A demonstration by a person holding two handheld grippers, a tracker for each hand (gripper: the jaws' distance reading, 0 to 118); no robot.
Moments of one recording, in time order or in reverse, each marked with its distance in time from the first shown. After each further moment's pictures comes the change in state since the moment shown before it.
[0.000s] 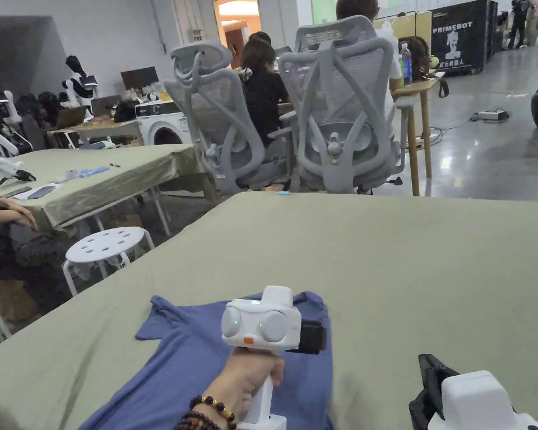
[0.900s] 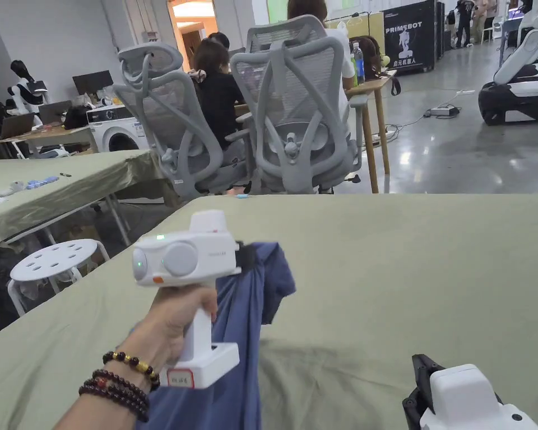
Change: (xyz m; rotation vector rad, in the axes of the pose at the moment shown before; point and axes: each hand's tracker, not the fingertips) left arm -0.010 0.101 0.112 0.339 -0.245 0.043; right arm 0.046 -0.009 -0.008 -0.063 -0.093 -0.004
